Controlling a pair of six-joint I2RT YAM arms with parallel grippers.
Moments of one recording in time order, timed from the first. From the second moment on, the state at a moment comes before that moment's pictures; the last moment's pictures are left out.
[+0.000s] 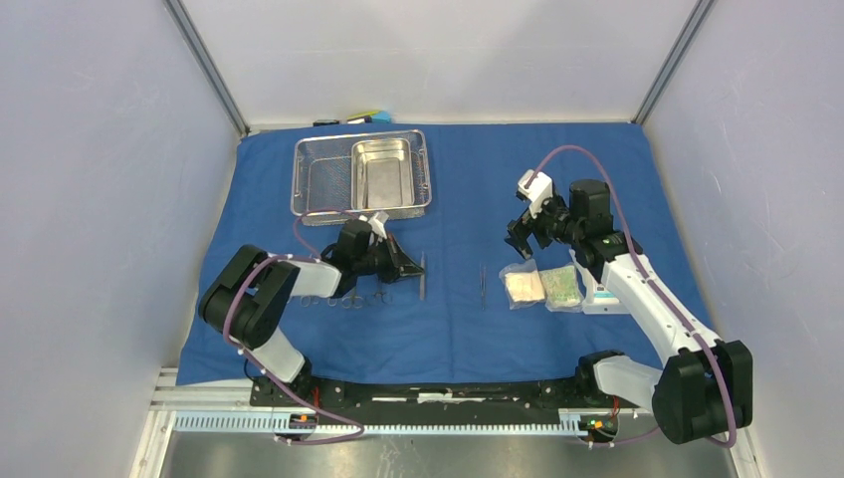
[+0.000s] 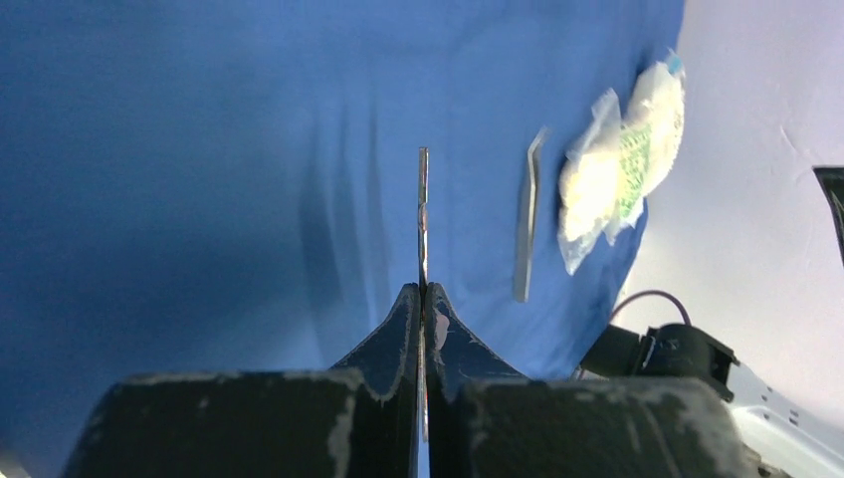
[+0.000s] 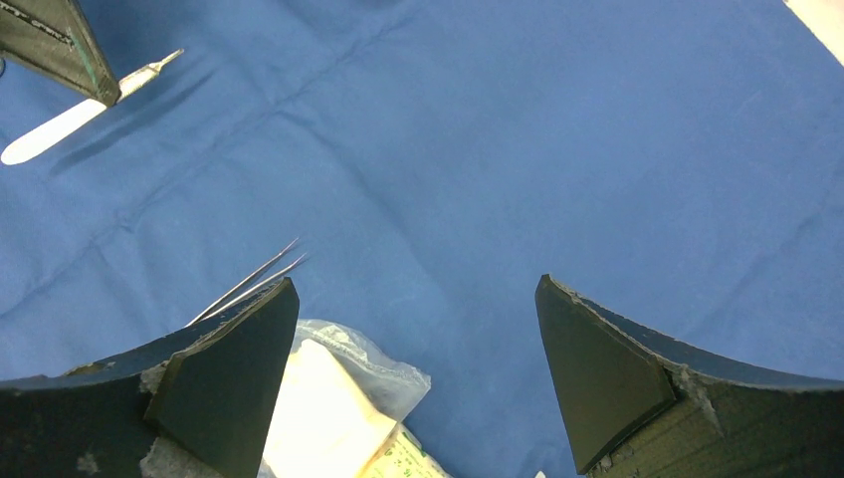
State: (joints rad) left arm -0.48 1.63 0.54 0.48 0.52 -0.91; right arm 0.22 1.14 0.79 -0.23 -0.47 -0.47
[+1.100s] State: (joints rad) left arm -0.44 1.64 0.54 0.36 0.49 -0.85; right arm 0.22 1.14 0.79 -0.22 -0.49 -0.47
